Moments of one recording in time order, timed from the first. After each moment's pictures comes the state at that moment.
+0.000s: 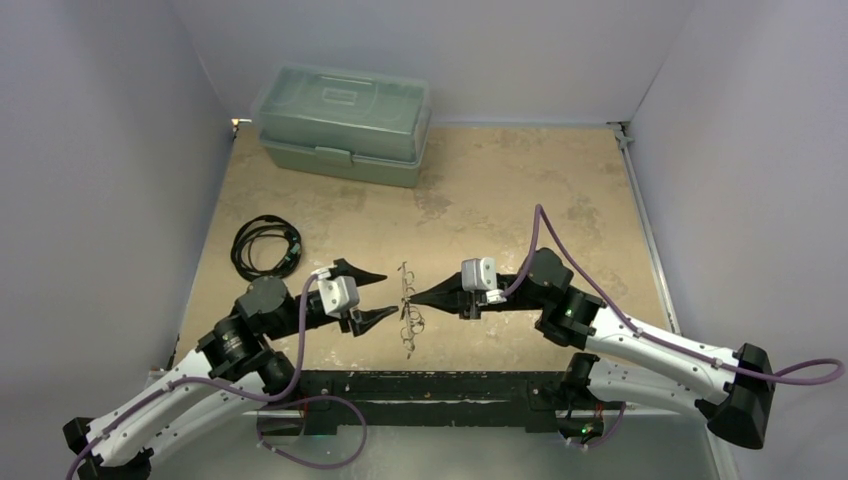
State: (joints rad) left arm -0.89 0.44 0.56 -0.17 0.31 0.15; right arm 1.02 0.90 0.67 0.31 -0.58 -0.20
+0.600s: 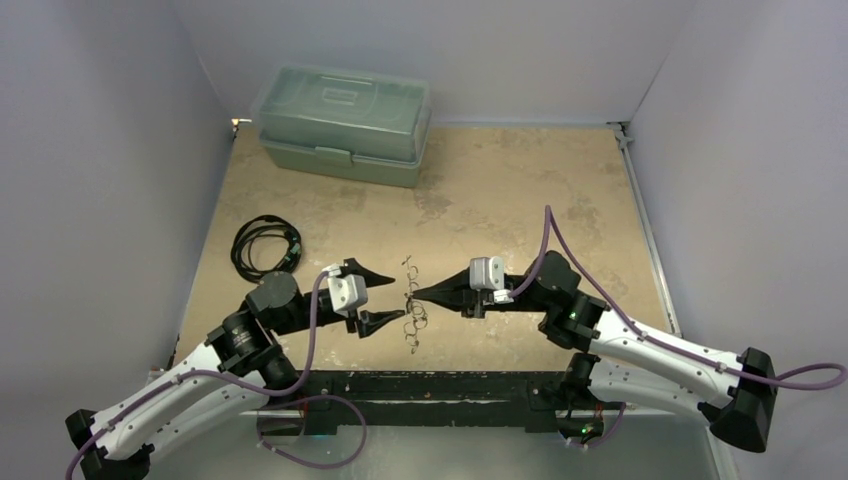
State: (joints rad) left arm -0.89 0.51 0.55 -0.12 0.37 0.14; right arm 1.02 0.87 0.65 0.35 -0.54 -0.18
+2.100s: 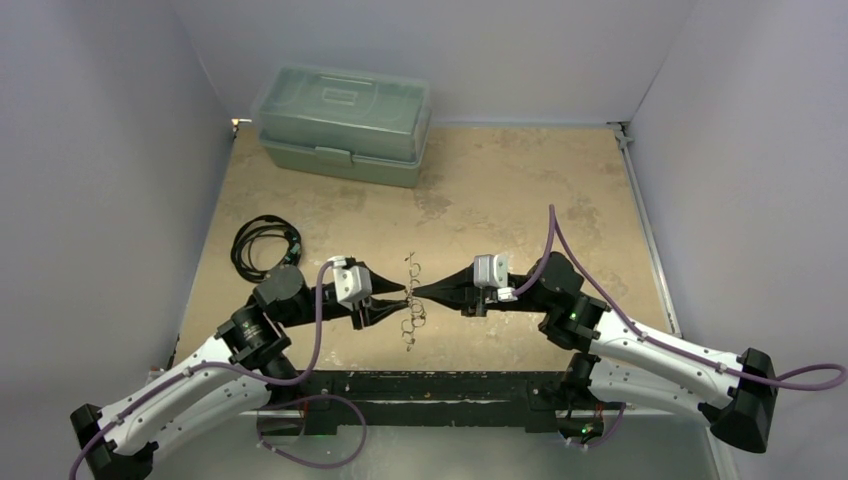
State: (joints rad) left arm -0.85 0.58 0.54 -0.02 0.47 0.06; right arm 1.02 0.86 0.64 0.40 -0.52 -0.15
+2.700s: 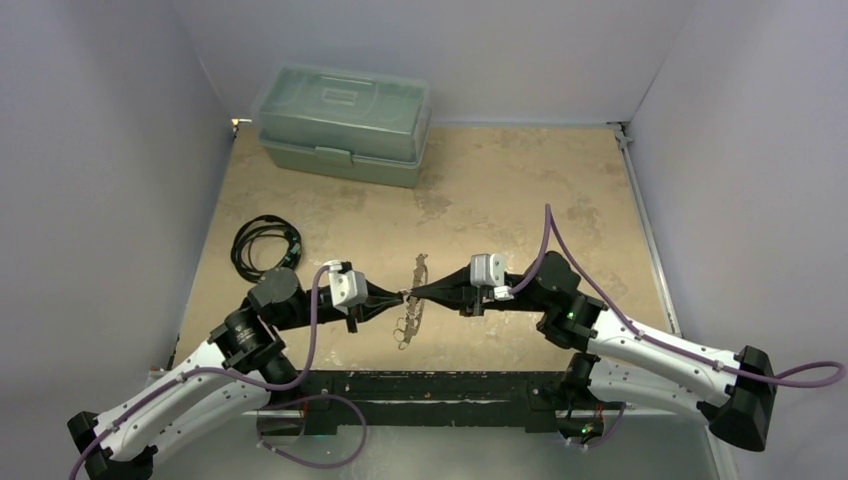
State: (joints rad) left arm -0.84 0.54 0.55 -0.08 0.48 0.09; right arm 1.02 0.88 0.64 0.40 -0.52 -0.15
